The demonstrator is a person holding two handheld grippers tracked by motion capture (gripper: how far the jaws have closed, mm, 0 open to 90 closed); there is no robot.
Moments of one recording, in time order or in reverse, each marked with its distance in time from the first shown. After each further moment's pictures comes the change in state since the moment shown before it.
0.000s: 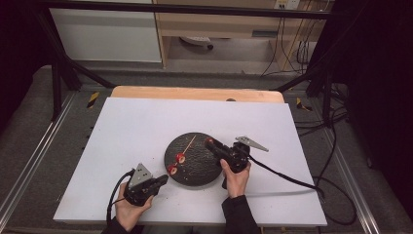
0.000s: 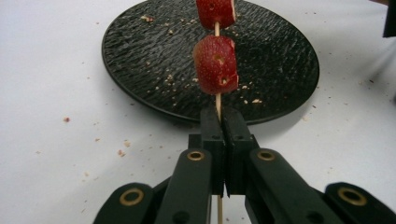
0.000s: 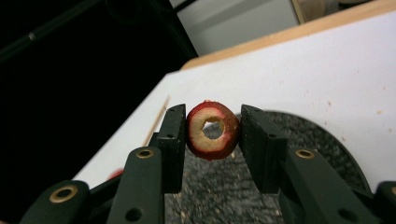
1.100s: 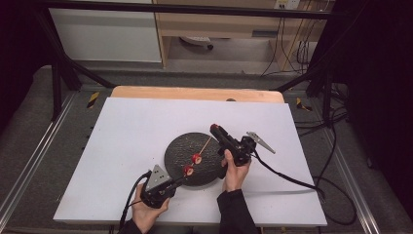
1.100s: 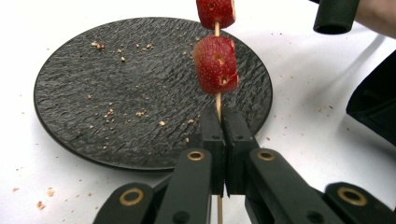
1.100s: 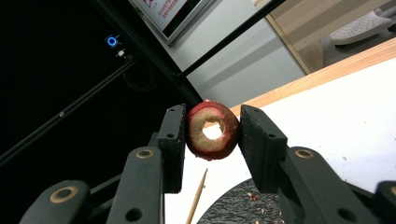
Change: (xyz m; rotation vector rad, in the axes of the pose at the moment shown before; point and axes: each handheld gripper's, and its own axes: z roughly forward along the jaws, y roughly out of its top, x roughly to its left) left arm -0.037 0.016 0.019 -0.046 -0.039 -0.001; right arm 0.000 0.015 0.000 -0.249 0.040 0.145
